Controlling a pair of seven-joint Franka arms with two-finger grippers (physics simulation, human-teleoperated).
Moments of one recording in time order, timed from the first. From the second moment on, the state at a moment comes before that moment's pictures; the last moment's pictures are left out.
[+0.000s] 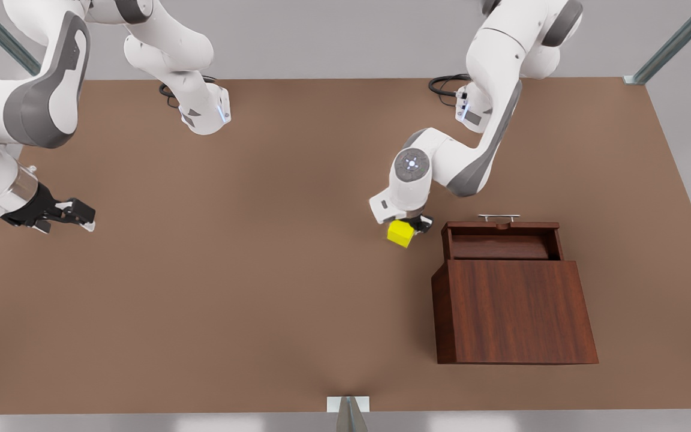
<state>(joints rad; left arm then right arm) -0.60 0.34 -0.01 -1.71 0.11 2.00 -0.18 0.00 0.20 -0.08 -1.34 0.01 1.59 -0.11</state>
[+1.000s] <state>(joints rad) -0.60 0.30 0.47 -1.73 0.02 1.78 0.82 0.00 0.22 -0.08 -1.34 0.01 1.62 -0.11</state>
